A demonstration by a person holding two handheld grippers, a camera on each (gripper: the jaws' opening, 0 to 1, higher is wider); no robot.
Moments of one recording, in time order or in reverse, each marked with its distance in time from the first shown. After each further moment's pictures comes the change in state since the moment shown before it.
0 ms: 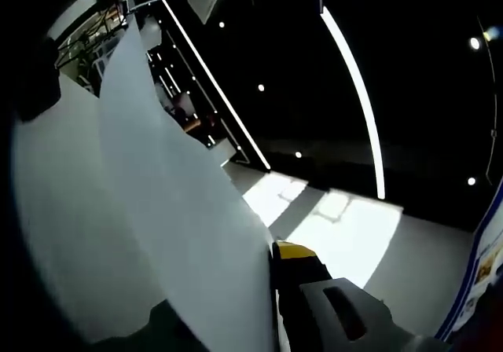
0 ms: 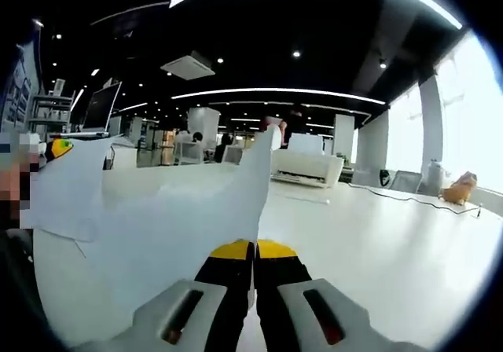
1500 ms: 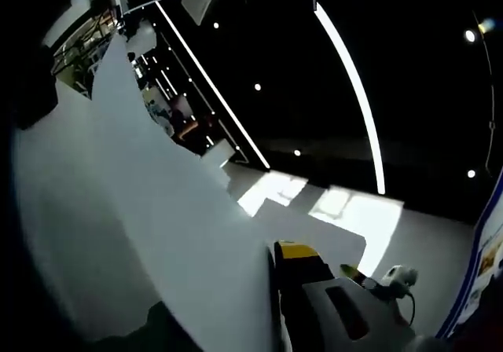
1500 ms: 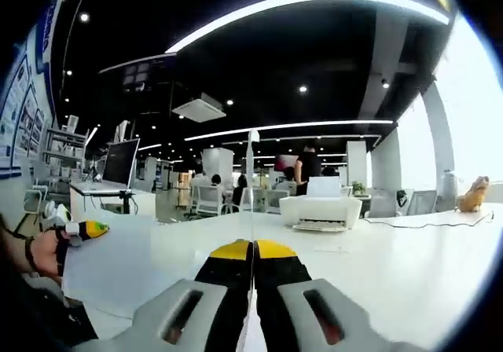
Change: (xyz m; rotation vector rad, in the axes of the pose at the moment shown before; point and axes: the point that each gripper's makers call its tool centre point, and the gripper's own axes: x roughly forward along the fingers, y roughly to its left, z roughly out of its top) left arm -0.001 -0.008 -0.007 0.037 0.006 -0.004; right arm -0.036 0.046 0.121 0.073 -0.230 0.108
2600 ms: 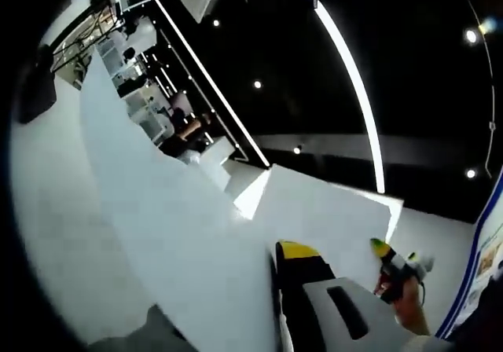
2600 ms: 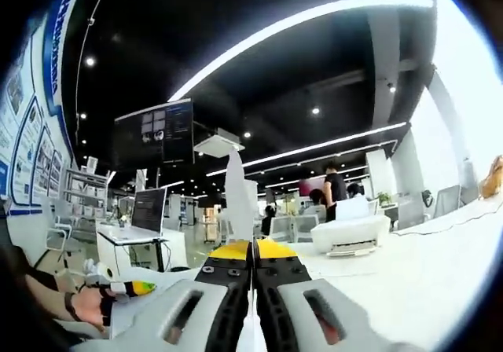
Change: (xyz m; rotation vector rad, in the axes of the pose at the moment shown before) left arm 0.001 -0.001 -0.002 -0.006 0.013 -0.003; right arm -0.010 0.034 0.066 0.132 -0.161 0.130
